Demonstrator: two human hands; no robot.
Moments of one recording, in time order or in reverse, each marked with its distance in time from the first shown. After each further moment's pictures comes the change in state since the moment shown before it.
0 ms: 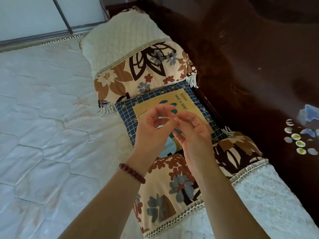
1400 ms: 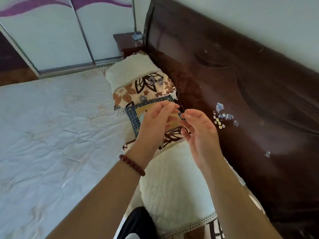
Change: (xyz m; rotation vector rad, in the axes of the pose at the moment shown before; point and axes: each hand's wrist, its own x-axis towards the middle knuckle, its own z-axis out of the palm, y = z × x) left_hand -0.262 0.284 0.077 -0.127 -0.017 -0.093; right_hand -0.316 -0.218 -0.030 0.042 -0.071 -0.093
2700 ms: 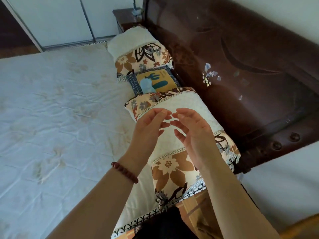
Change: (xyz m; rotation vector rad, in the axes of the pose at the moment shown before) left_hand -0.283 -0.024 0.010 0.114 0.101 -0.142; right_hand -0.274 0.008 -0.044 -0.126 -0.083 0.098
